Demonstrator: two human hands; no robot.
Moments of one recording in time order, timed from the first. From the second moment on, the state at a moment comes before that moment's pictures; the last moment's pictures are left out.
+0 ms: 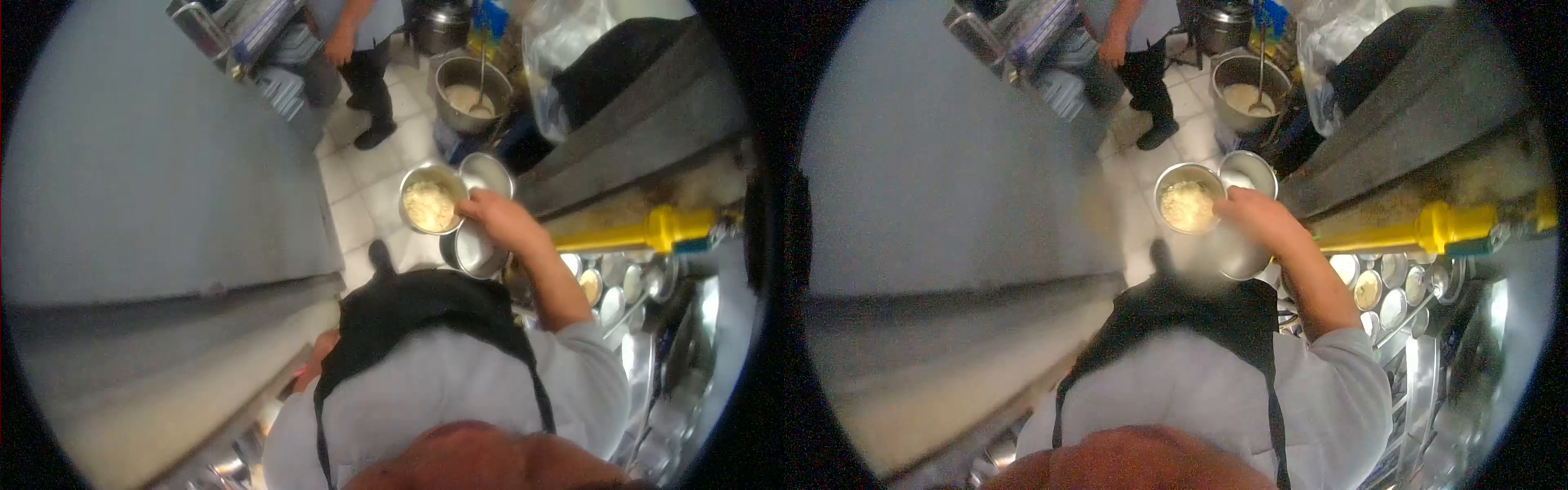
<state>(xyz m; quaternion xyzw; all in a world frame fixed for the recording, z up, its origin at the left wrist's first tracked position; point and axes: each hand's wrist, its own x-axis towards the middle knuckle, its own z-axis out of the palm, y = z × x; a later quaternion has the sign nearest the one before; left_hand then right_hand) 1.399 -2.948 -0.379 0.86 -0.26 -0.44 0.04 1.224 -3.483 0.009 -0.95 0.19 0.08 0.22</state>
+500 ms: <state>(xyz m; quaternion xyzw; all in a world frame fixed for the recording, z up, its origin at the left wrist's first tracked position) 1.711 -3.379 -0.241 0.85 -0.31 -0.36 0.21 1.328 -3.616 0.002 -0.85 0.43 -0.02 0.32</state>
